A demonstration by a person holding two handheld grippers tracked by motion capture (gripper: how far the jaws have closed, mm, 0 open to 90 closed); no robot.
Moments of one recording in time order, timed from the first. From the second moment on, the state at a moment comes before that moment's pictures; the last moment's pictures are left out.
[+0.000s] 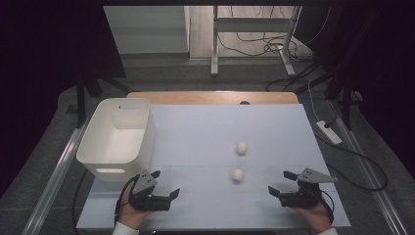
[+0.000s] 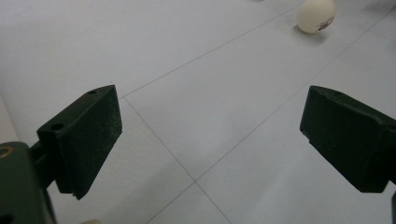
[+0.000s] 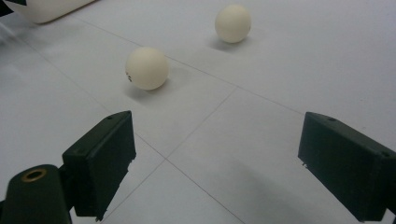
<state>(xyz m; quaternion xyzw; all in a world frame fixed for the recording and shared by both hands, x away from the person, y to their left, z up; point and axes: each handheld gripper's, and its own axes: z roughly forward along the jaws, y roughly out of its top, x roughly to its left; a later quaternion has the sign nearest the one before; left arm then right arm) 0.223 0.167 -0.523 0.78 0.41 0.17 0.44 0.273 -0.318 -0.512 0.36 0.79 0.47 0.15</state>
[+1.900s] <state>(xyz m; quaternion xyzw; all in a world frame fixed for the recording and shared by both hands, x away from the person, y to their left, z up) 0.232 0.158 -0.507 0.78 0.41 0.14 0.46 0.275 -0.315 -0.516 0.35 0.80 0.47 0.13</state>
